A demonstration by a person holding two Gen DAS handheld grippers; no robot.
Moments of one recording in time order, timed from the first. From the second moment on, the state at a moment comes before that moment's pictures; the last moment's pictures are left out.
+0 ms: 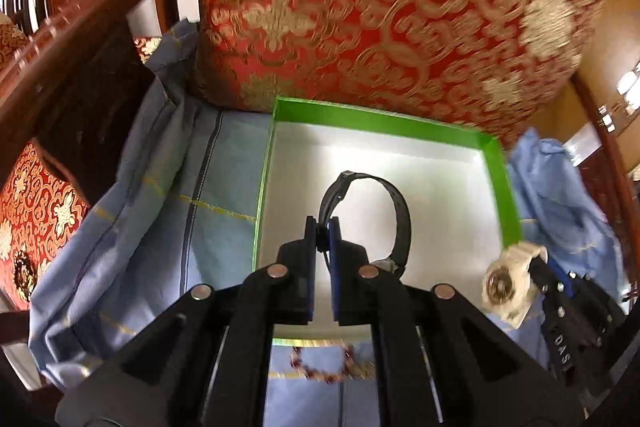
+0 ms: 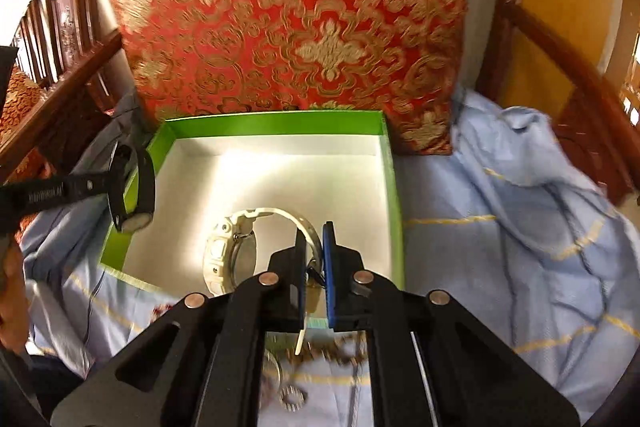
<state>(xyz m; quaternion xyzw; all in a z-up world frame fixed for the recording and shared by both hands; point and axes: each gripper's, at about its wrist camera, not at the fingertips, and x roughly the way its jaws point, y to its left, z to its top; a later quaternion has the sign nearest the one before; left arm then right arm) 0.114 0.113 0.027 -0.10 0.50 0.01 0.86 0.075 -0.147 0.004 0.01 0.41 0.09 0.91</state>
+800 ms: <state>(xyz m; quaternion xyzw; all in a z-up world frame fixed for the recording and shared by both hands) 0.048 0.089 -0.022 -0.03 0.59 -0.09 0.80 0.014 -0.181 -0.037 0.03 0.47 0.11 0.87</state>
